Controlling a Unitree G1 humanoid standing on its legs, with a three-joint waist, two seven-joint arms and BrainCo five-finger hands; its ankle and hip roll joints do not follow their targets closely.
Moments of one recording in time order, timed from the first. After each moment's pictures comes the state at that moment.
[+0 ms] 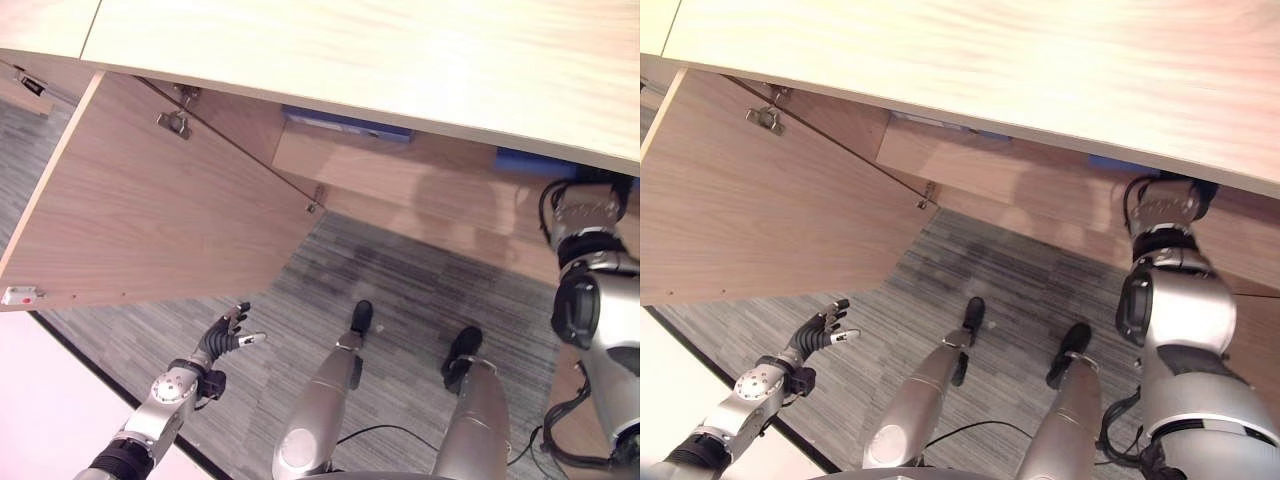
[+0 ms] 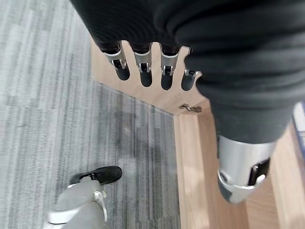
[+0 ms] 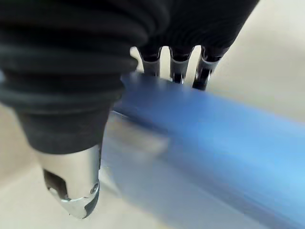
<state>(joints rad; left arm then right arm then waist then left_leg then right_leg) -0.01 0.64 -0.43 0.43 -0.50 -0.15 -0.03 -1.29 -0.65 -0.07 1.35 1.32 -0.30 -0.45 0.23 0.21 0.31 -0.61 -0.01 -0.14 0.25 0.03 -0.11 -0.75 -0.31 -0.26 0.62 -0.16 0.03</state>
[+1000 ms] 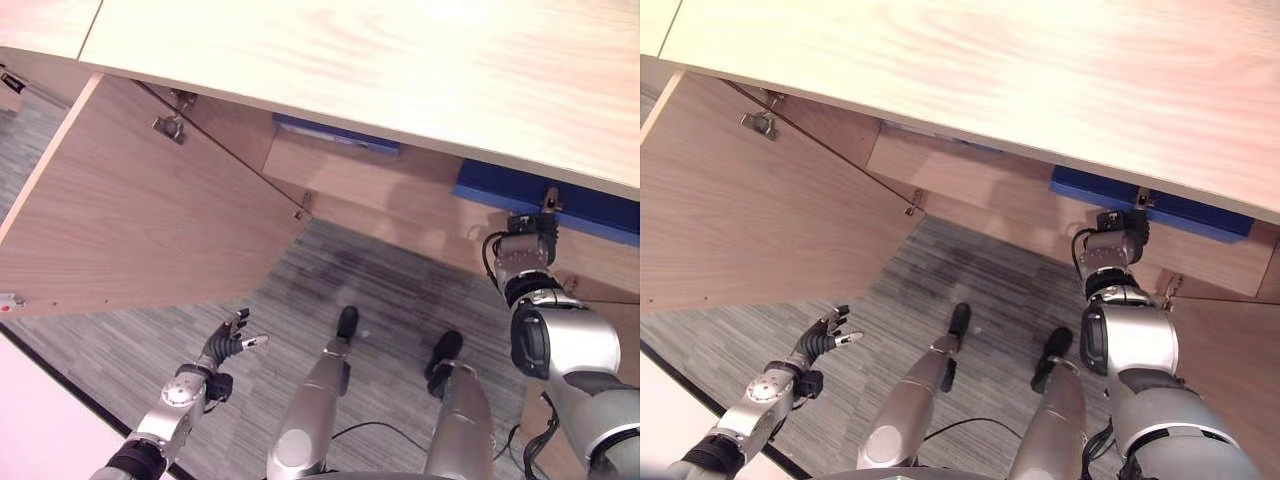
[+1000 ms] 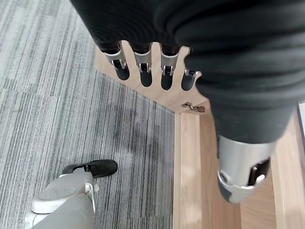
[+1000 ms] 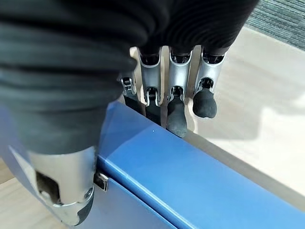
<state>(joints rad) -0.05 0.57 -0.43 0.51 -0.50 -0.15 0.01 -1.00 -0.42 -0.17 1.34 1.30 -0.32 -0.39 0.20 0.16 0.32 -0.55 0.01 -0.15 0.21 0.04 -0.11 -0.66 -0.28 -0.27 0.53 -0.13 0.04</state>
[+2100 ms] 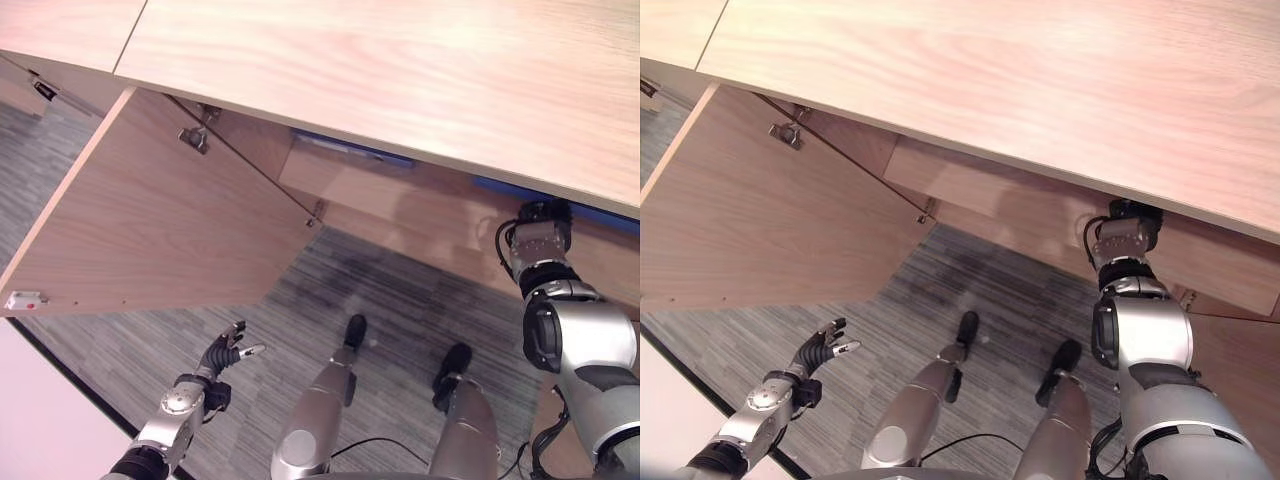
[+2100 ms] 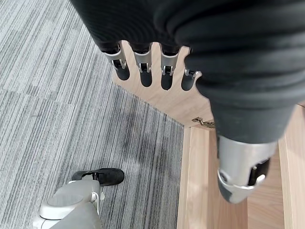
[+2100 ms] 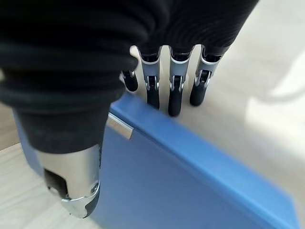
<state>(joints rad) -0.03 0.54 -0.39 0.59 -0.50 -0.13 -0.01 -1.01 -0.47 -0.14 1.34 1.31 -0.27 -0.38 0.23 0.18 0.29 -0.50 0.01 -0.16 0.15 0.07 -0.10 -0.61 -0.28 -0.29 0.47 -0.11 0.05</state>
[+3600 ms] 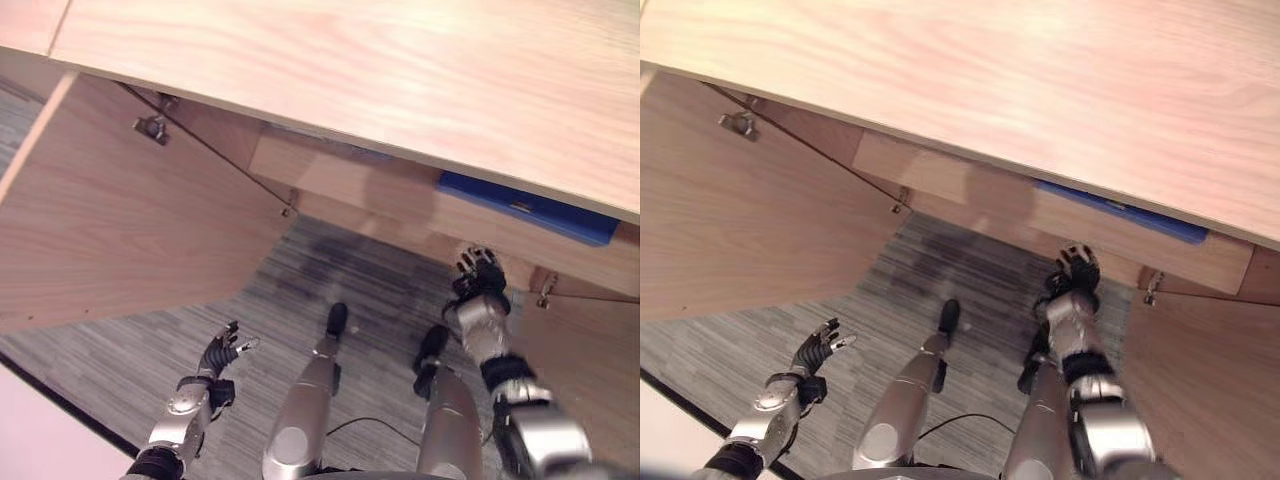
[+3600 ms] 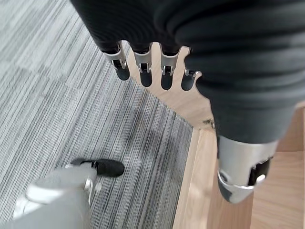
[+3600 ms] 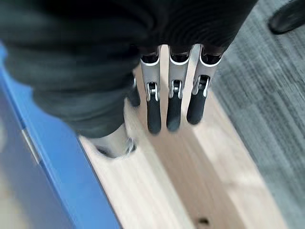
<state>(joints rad) -0.03 0.35 -0.19 0.69 -0.45 -0.12 0.04 -0.27 -0.22 0.05 0.37 0.69 -0.22 -0.45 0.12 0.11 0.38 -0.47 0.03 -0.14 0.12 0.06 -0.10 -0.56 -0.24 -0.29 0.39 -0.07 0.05</state>
